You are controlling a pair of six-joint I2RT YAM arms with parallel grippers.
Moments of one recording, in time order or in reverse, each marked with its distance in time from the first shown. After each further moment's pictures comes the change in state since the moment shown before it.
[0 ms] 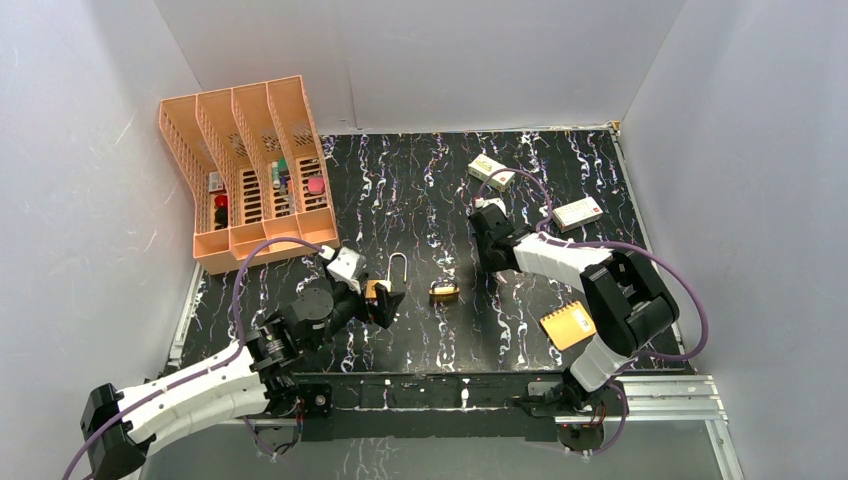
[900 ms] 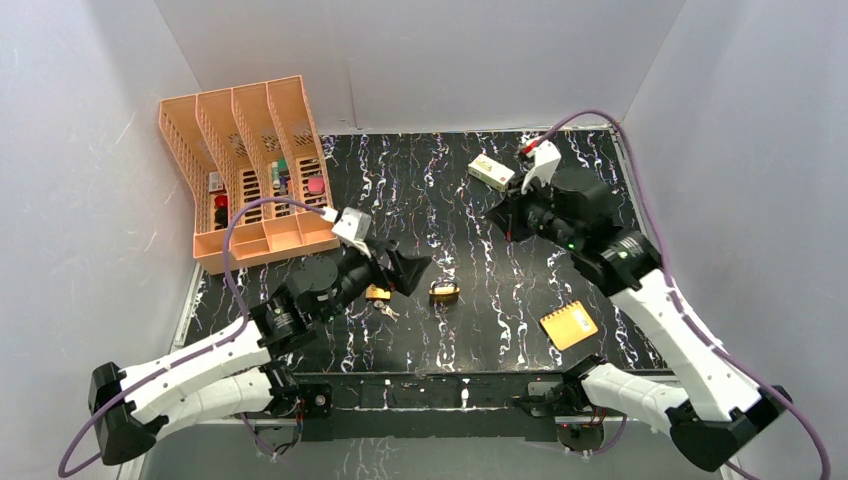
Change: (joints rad) left arm 0.000 0.181 0.275 0.068 0.042 -0.119; right arm 0.000 -0.604 0.288 -0.258 -0.348 -0.082
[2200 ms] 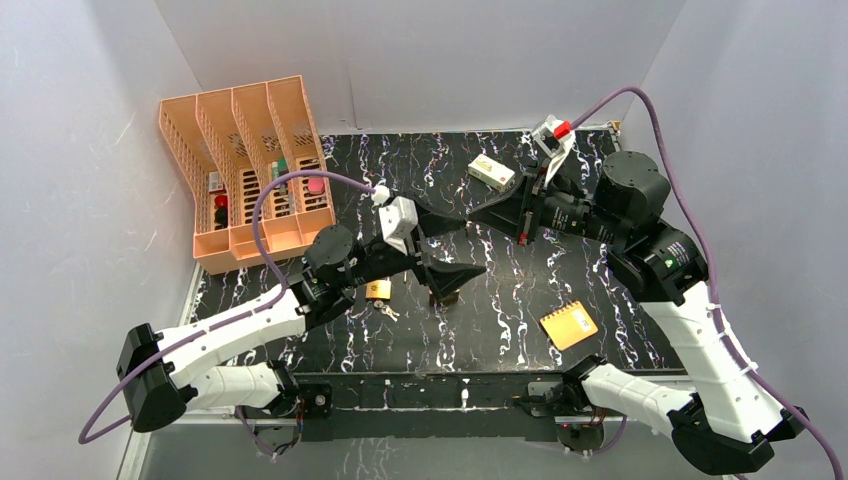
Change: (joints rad) left arm -0.003 0.322 0.253 0.410 0.652 0.217; right arm 0.000 -0.039 0.259 0.014 -0.513 0.093
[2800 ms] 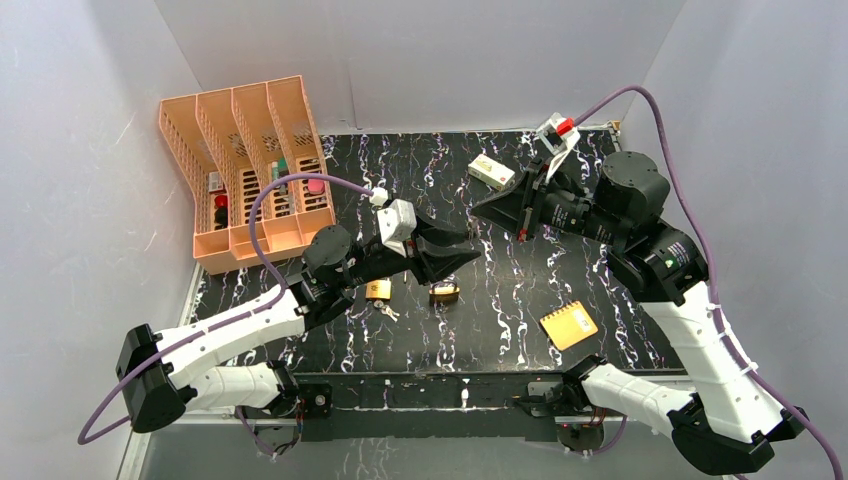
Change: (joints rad) left arm 0.000 -0.010 0.000 0.018 -0.005 0.046; right arm 0.000 -0.001 0.000 -0.009 0.074 0.024
